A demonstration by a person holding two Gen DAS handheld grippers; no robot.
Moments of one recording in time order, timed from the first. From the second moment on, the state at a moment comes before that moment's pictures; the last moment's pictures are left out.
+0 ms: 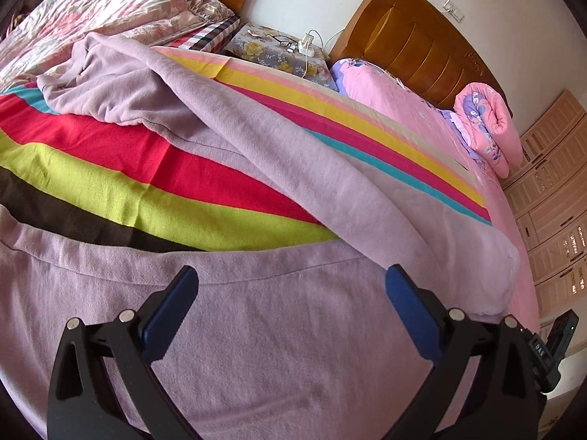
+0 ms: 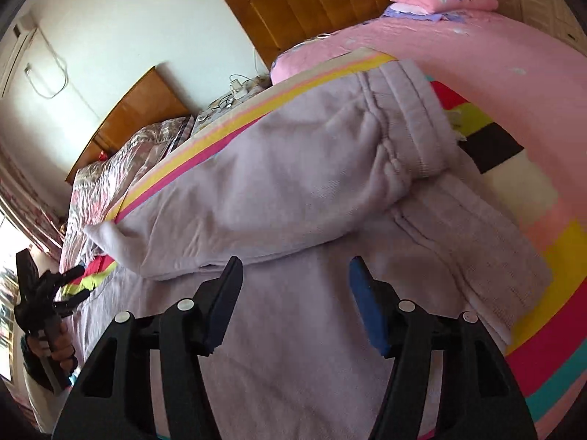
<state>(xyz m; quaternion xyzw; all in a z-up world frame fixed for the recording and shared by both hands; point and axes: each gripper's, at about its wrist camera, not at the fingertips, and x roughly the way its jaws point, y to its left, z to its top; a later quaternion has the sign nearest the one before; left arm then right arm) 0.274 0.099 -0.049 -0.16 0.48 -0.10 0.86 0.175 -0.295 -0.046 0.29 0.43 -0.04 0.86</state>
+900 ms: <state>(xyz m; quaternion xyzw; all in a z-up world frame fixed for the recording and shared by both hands) 0.402 0.157 -0.064 -0.29 0.51 -0.08 0.81 0.188 -0.332 -0.082 0.36 0.38 -0.06 0.85</state>
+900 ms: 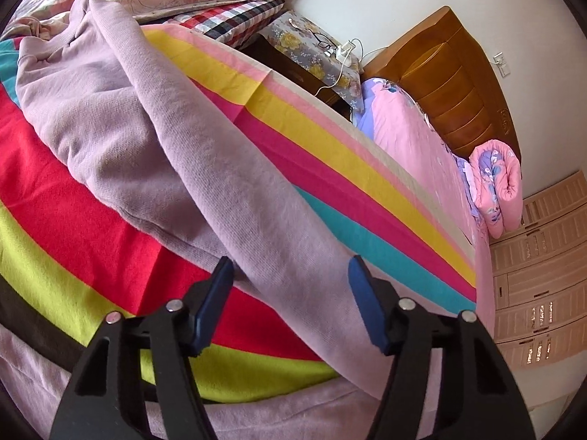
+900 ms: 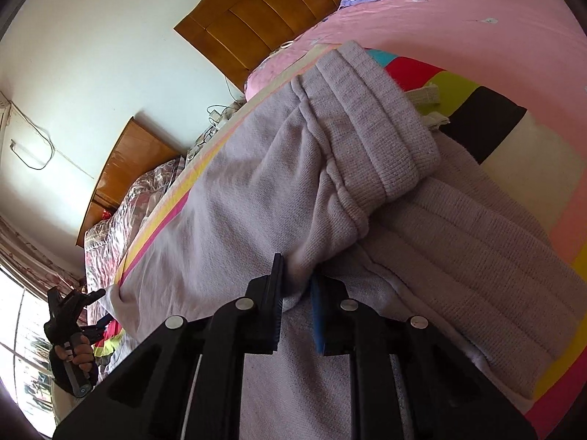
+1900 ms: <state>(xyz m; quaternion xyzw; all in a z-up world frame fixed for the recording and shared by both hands) 0.168 0.160 -0.060 -0.14 0.51 -0.15 0.84 0.117 -0.372 -0.058 0.34 0.42 -0.04 0.84</state>
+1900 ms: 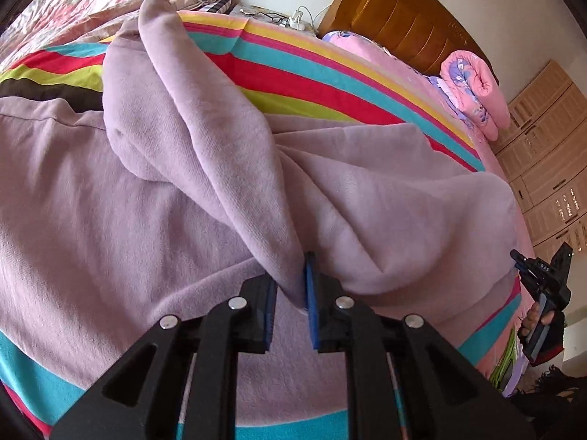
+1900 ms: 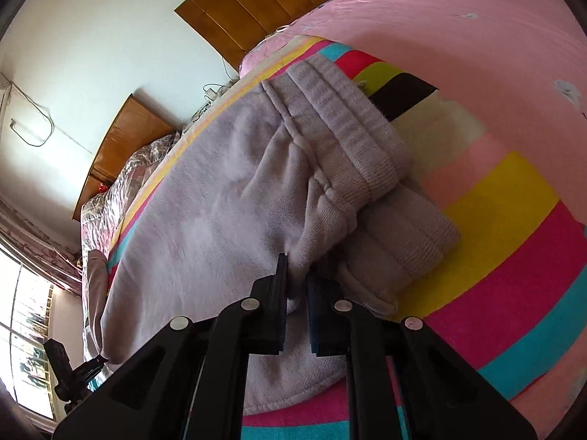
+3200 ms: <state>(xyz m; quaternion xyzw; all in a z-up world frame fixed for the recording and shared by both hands) 0.180 0.163 -0.009 -0.25 0.50 -0.16 0.81 0.074 -0.380 -0.065 0.35 0.44 -0.05 0.83</state>
